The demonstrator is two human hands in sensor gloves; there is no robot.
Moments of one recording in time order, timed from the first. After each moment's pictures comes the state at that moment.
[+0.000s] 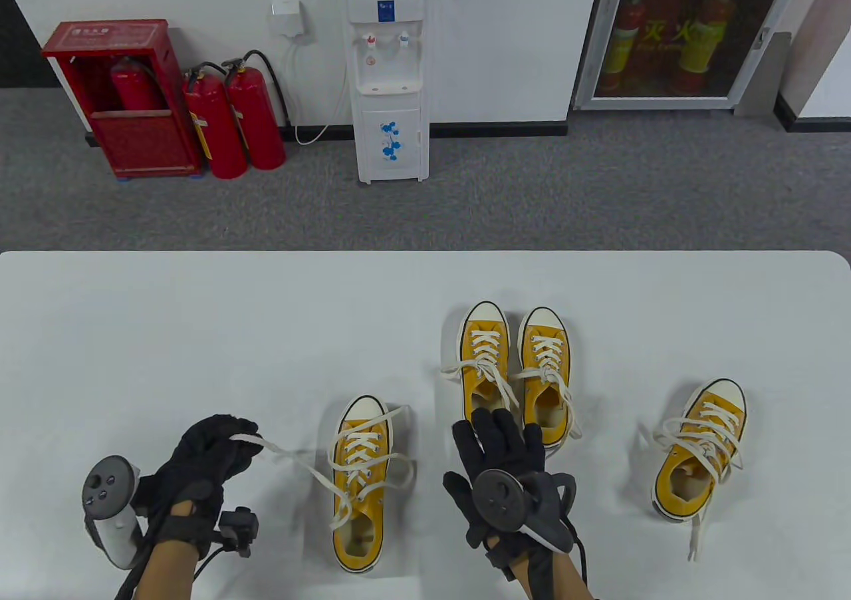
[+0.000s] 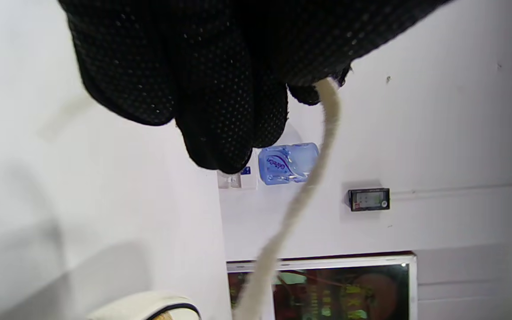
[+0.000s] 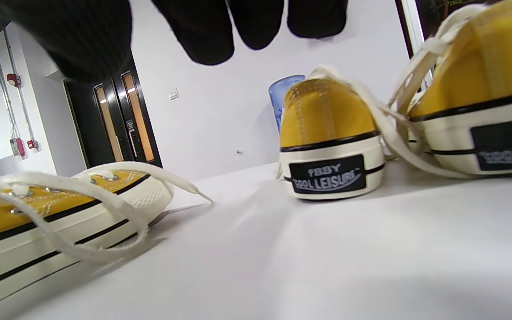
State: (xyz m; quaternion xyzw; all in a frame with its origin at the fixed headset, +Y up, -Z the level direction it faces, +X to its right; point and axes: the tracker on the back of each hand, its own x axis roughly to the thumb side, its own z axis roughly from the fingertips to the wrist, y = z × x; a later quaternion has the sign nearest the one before) left_hand -0.347 -0.750 -0.266 0.05 0.10 0.68 0.73; right_hand 0.088 -0.739 -0.265 0.14 -0.11 0.97 0.16
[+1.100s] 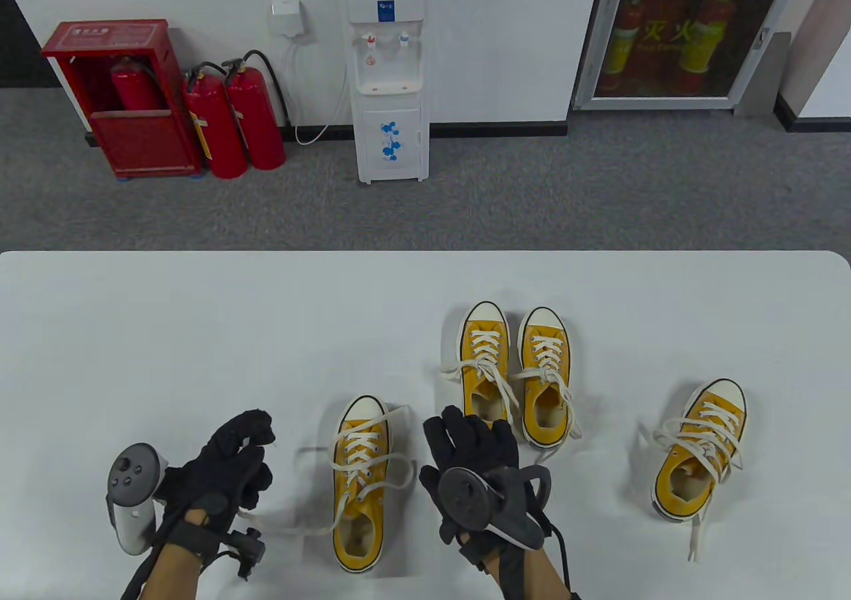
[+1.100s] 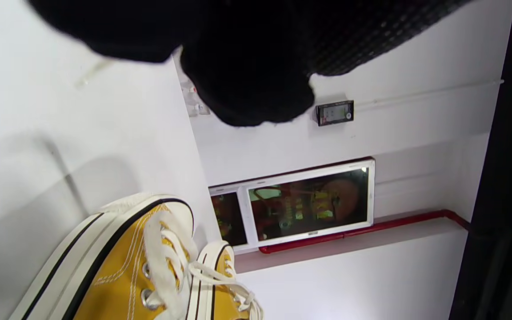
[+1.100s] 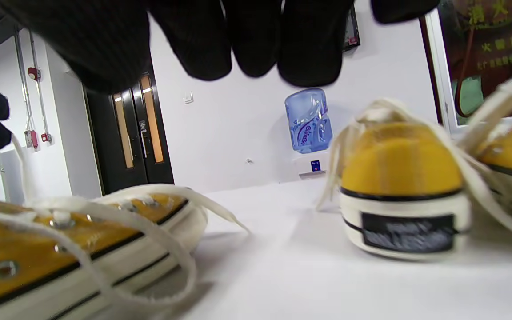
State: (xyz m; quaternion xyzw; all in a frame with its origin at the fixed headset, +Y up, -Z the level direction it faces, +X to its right) left_hand -0.316 -0.737 -0.272 -0.02 -0.05 0.64 0.77; right_hand 0.043 -0.710 -0.265 0.16 -0.13 0.97 0.13
